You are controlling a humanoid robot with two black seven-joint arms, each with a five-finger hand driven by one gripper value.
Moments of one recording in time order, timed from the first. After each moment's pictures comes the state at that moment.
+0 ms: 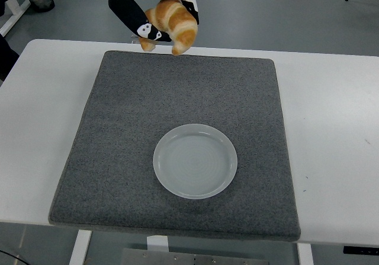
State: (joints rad) left arm -1.48 0.75 -0.31 -1.31 1.21 -0.50 -0.40; right arm 0.02 0.00 -0.10 0.14 0.06 0.03 -0.02
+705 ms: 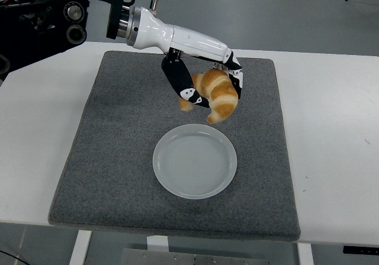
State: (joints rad) left arm -1.46 0.56 -0.18 -1.32 1.25 -0.53 -0.44; right arm 0.02 0.00 -0.10 0.14 0.06 0.03 -0.02
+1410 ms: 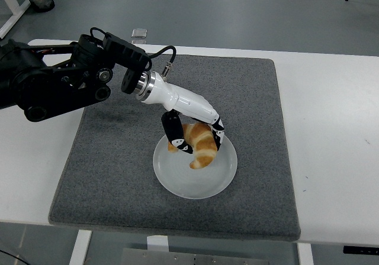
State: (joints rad) left arm -1.27 0.47 -0.15 -1.29 1.53 -0.52 -0.44; right arm 0.02 0.00 -0.10 0.14 0.06 0.03 -0.02
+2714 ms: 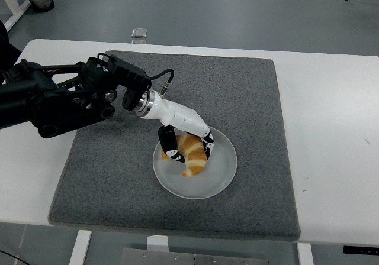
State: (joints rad) left arm -1.19 0.42 -0.13 -1.21 1.65 -0.47 -0.43; right arm 0.02 0.00 -0.10 0.14 0.06 0.03 -0.02
